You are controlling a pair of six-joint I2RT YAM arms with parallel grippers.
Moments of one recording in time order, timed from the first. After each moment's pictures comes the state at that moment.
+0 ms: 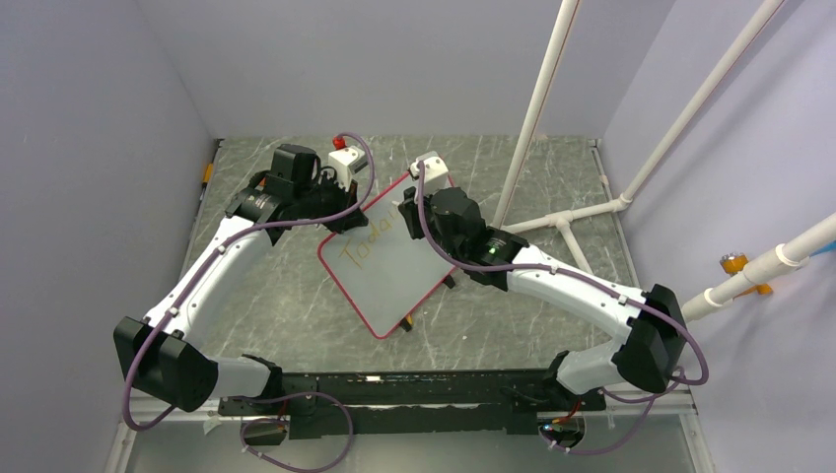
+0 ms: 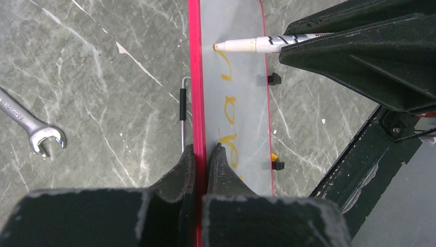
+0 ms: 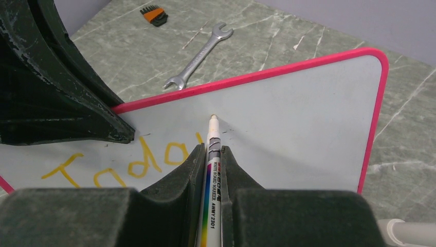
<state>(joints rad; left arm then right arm) -0.38 1.31 1.29 -0.66 0.46 0.09 0.92 1.38 1.13 -0.01 0.32 0.16</state>
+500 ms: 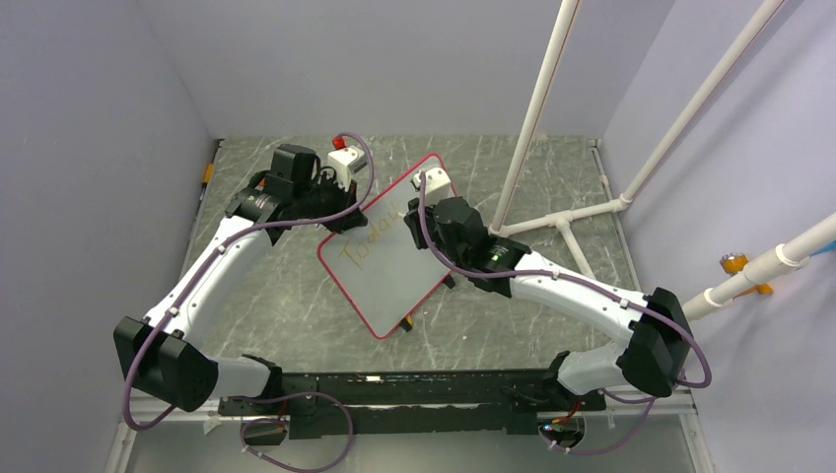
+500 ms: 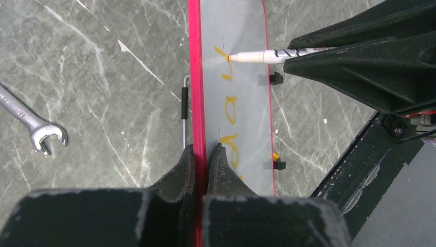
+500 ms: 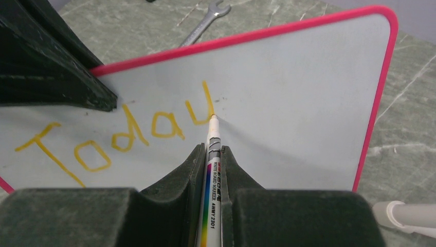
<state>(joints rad) -0.38 1.31 1.29 -0.66 0.46 0.09 0.92 1.36 1.07 -0.01 0.31 0.16</state>
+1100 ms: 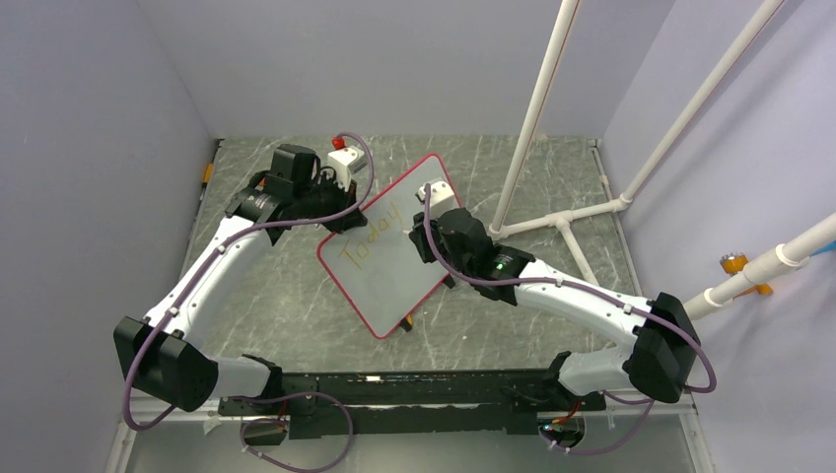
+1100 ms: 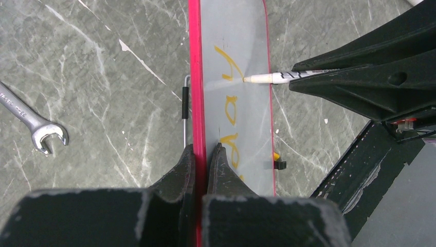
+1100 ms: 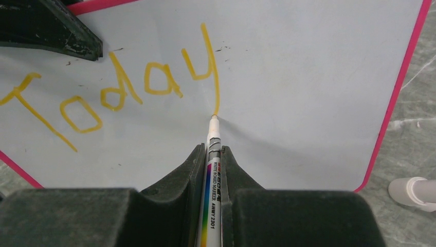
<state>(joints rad) -0.38 1.31 1.29 -0.66 0.45 0.09 0.92 1.31 0.96 -0.03 0.26 0.20</state>
